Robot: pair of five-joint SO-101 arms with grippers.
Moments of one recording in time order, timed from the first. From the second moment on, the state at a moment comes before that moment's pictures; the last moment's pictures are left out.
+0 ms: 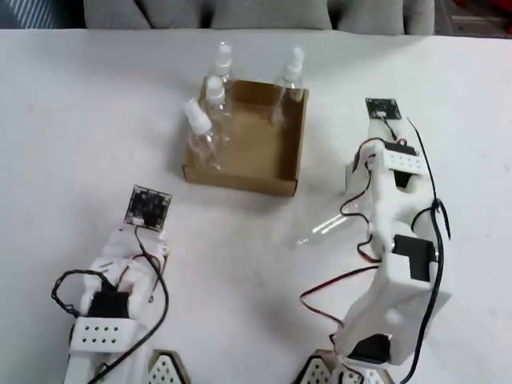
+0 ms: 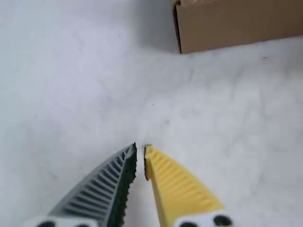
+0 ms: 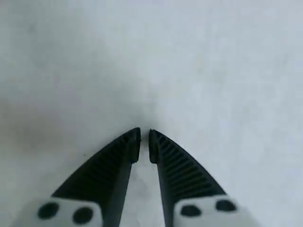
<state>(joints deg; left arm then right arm) -5.0 -76.3 97.3 34.3 -12.6 8.9 19.2 13.8 53.1 12.4</state>
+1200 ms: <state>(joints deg) -5.0 -76.3 97.3 34.3 -12.6 0.2 -16.7 22.5 96.8 52.0</state>
